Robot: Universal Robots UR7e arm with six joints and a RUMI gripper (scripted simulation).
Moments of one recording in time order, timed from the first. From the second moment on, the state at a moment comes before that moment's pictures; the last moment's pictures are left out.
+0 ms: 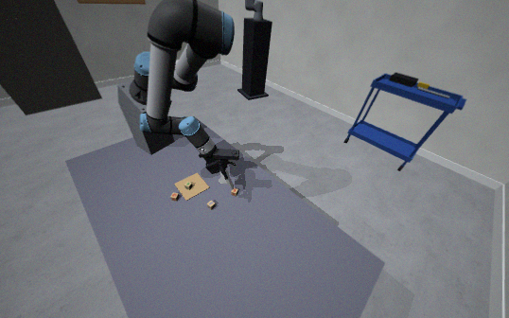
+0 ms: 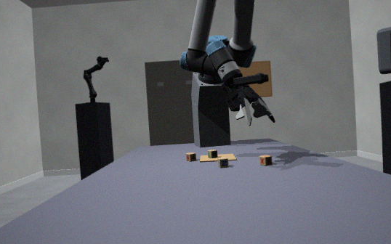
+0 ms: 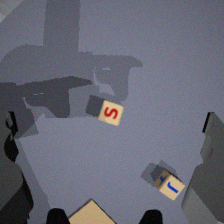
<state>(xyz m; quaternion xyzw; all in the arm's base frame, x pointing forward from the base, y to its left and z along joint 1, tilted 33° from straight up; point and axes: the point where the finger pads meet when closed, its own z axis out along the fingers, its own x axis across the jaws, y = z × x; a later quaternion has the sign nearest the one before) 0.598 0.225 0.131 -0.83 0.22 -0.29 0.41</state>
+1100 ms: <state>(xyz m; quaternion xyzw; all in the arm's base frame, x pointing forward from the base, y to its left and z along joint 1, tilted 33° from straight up) 0.614 0.124 0.113 -0.83 0.23 -0.30 0.40</state>
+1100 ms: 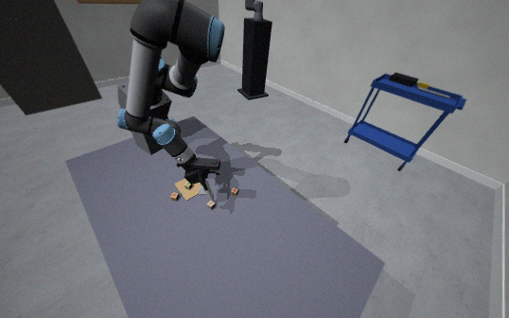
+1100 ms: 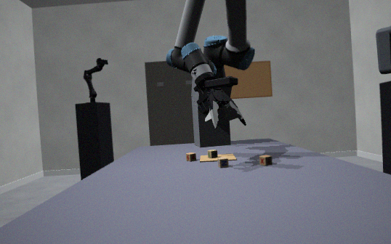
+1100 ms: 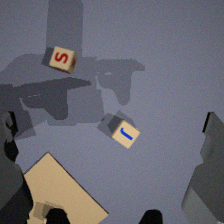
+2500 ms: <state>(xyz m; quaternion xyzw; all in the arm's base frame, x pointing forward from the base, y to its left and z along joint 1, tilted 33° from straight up) 0.613 0.087 0.105 -0.83 0.22 -0.29 0.41</state>
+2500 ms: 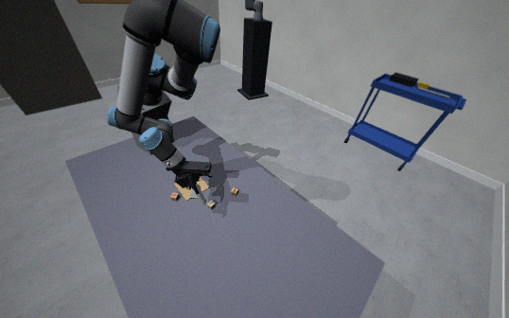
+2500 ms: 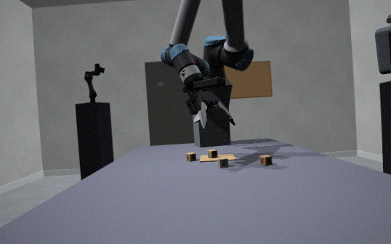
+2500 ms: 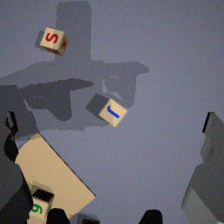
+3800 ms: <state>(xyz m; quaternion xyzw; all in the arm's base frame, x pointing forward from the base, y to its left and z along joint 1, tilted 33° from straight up) 0.570 0.061 0.064 -0.84 0.23 -0.28 0.40</state>
